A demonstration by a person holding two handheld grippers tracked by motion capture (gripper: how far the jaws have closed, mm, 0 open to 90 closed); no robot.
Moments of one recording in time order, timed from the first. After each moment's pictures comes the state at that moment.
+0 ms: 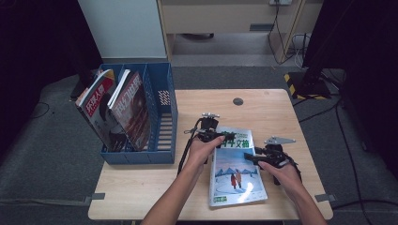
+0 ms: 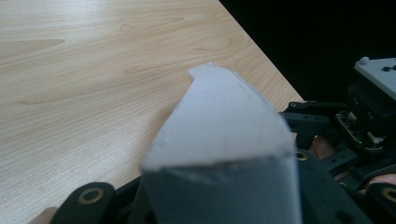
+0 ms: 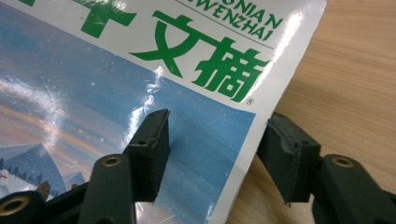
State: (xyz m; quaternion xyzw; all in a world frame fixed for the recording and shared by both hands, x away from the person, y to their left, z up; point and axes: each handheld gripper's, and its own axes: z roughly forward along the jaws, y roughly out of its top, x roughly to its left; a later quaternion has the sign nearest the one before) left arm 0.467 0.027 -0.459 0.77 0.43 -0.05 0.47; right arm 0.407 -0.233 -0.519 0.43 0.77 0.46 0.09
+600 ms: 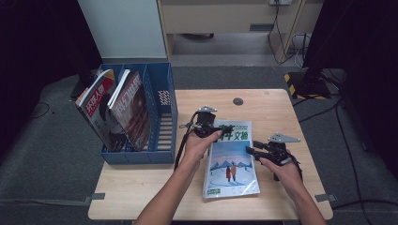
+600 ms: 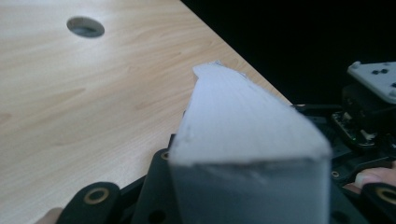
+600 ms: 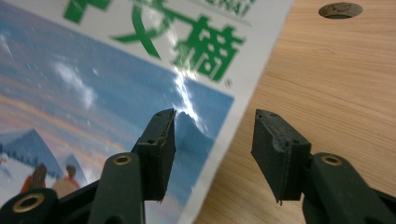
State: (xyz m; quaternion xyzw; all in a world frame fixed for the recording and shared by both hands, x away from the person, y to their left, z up) left arm 0.460 0.039 -0.419 0.77 0.39 0.00 0.51; right arm 0.407 -0.239 -0.506 0.42 0.75 0.49 0.13
